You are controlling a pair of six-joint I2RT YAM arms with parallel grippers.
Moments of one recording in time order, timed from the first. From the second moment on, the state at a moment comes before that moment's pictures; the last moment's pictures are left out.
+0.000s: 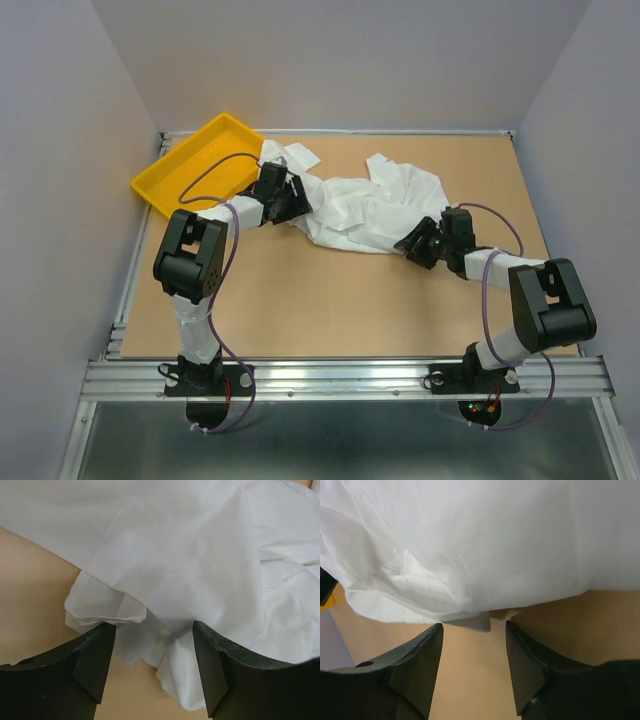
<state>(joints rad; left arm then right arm) -0.37 1.92 1.22 -0.09 0.08 -0.63 0.17 1.50 0.60 0.14 -0.25 0.84</state>
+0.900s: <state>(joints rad) -0.37 1.94 1.25 -0.10 0.10 -0.63 0.16 1.44 0.64 0.17 -0.36 0.79</state>
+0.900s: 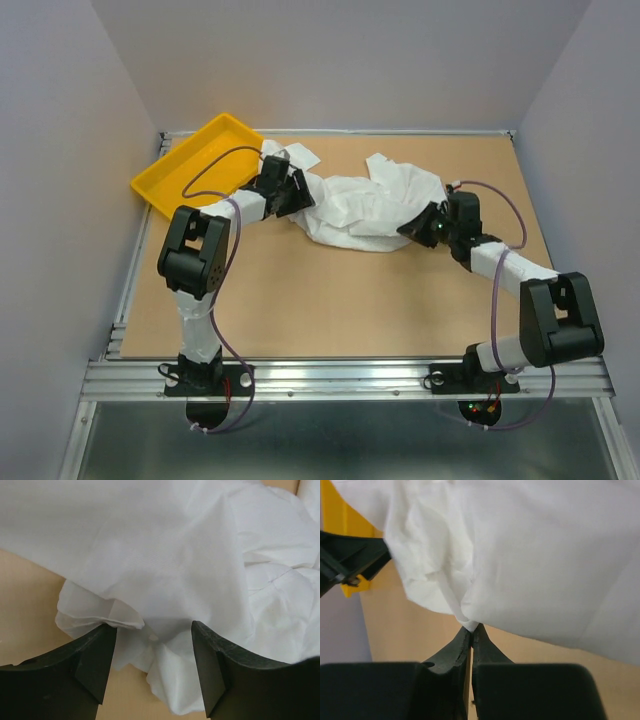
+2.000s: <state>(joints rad) -0.29 1.48 1.10 -0.03 0.20 -0.67 0.54 1.40 1.09 -0.59 -0.76 0.33</state>
